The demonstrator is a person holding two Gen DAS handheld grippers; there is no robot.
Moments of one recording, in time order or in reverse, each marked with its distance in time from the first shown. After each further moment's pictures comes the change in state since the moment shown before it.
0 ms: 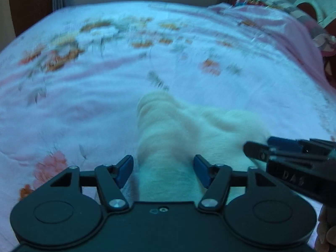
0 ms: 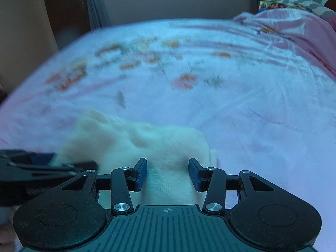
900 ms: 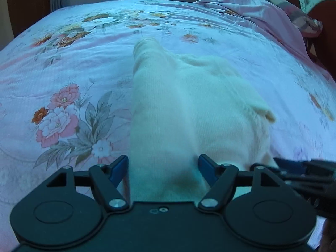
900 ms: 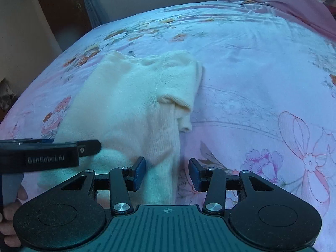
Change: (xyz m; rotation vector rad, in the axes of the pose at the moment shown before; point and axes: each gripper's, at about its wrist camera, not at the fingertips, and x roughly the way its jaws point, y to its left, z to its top) left arm -0.076 -0.019 -0.108 0.057 -0.019 -0.009; right arm -0.102 -0.006 -0.130 0.127 0.017 0.096
